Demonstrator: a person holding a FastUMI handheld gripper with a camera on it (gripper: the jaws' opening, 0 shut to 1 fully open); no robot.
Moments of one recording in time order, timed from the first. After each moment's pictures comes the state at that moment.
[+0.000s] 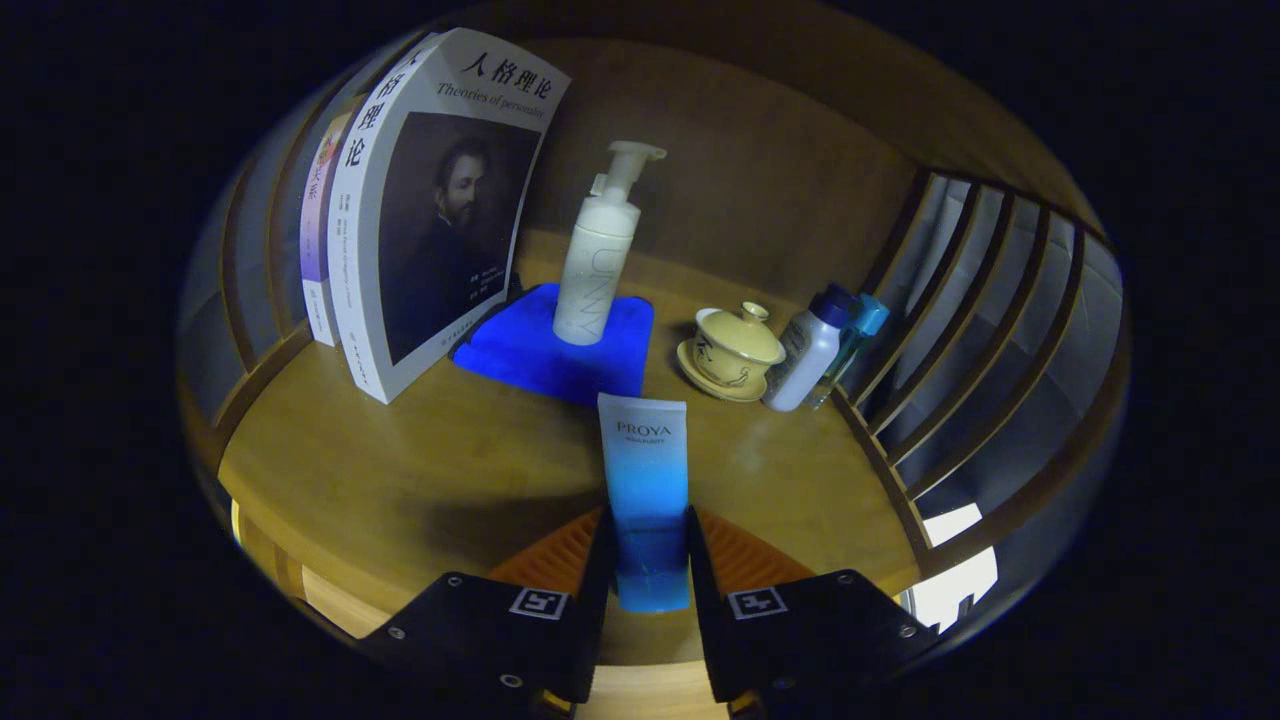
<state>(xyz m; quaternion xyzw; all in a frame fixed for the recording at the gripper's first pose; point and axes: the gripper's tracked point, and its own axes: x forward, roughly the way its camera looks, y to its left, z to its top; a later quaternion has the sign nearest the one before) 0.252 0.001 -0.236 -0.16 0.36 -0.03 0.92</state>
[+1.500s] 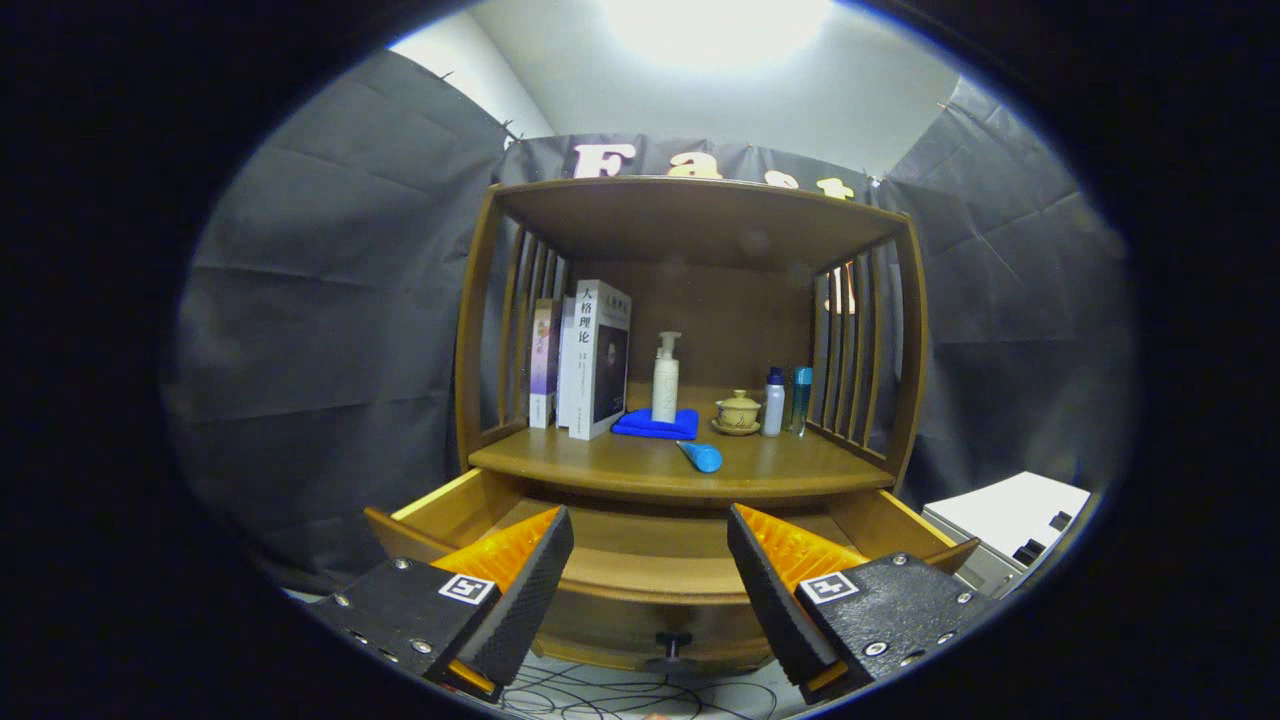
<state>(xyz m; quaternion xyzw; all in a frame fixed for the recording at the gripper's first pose) -0.029 0.044 -0.158 -0.05 0.07 0.06 0.99</state>
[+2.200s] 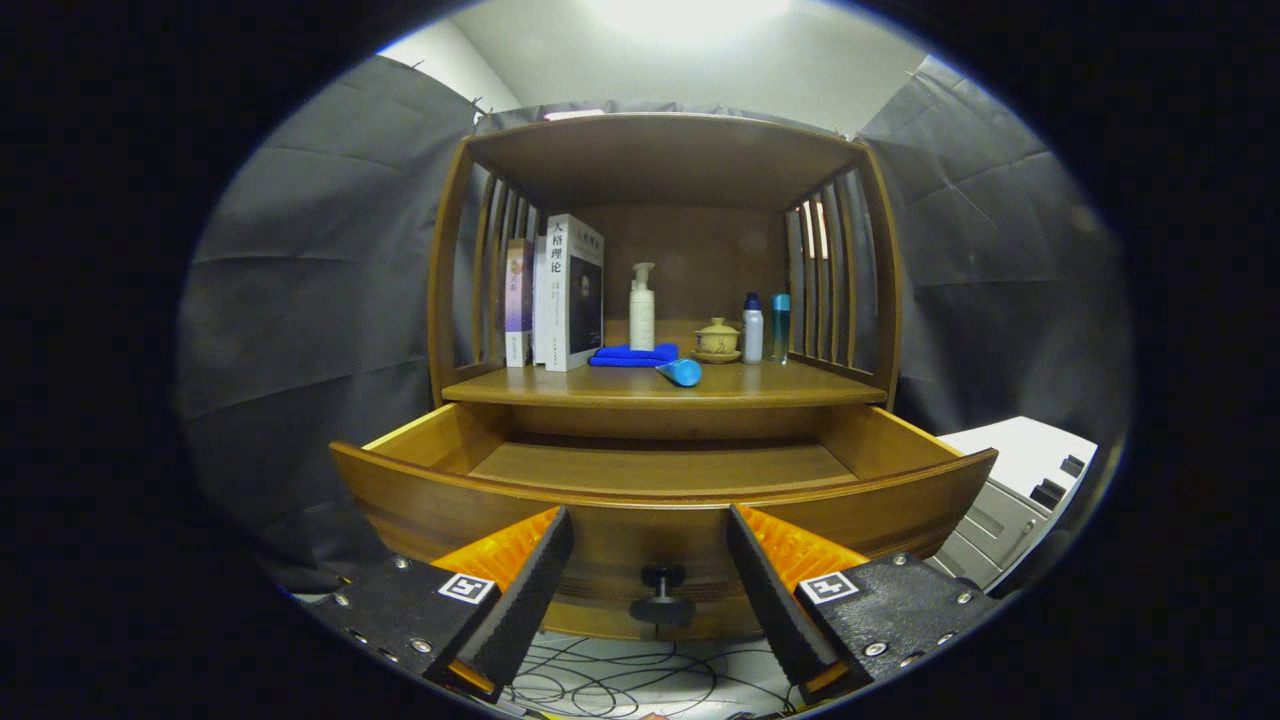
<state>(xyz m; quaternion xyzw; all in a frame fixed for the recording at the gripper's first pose) -0.034 0.017 -0.233 -0.01 0.13 0.02 0.99</state>
